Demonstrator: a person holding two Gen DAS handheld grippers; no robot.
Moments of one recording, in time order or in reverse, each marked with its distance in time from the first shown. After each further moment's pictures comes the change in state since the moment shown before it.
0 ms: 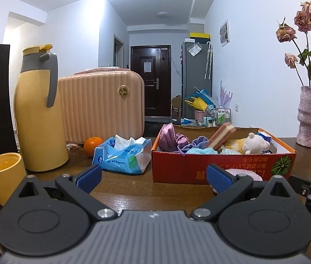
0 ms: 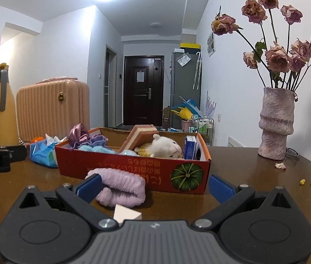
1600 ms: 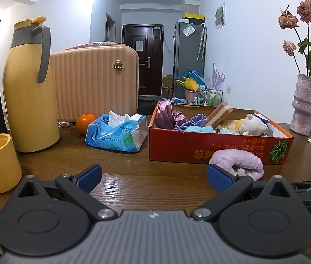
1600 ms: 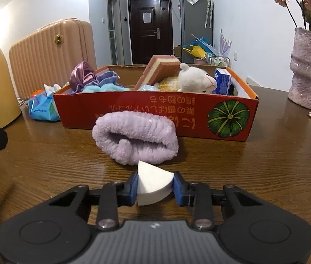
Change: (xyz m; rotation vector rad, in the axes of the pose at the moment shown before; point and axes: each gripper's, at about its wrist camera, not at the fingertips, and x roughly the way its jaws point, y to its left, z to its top) left arm 0.016 0.016 -0.005 -0.020 0.128 -0.065; right arm 0.077 0.025 -0.014 0.047 0.355 0.074
